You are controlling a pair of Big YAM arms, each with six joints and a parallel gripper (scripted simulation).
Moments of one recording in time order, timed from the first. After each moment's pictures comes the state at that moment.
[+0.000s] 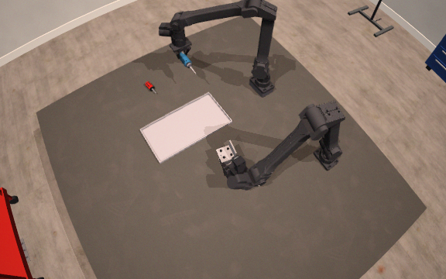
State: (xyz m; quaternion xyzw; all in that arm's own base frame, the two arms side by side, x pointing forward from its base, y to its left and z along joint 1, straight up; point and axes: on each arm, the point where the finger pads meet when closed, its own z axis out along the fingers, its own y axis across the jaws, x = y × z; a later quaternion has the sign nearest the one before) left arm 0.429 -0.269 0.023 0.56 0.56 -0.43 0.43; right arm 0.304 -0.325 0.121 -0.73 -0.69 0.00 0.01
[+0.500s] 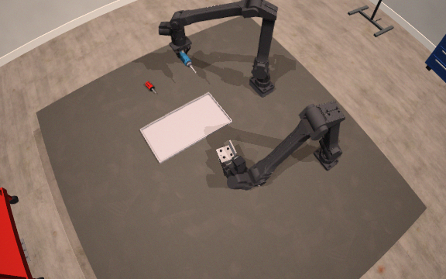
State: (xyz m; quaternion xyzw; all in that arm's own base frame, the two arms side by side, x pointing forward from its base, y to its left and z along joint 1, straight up) left arm 0.429 -0.269 0.023 0.56 0.56 -0.43 0.43; right arm 0.303 -0.324 0.128 -0.73 -0.69 0.00 0.01
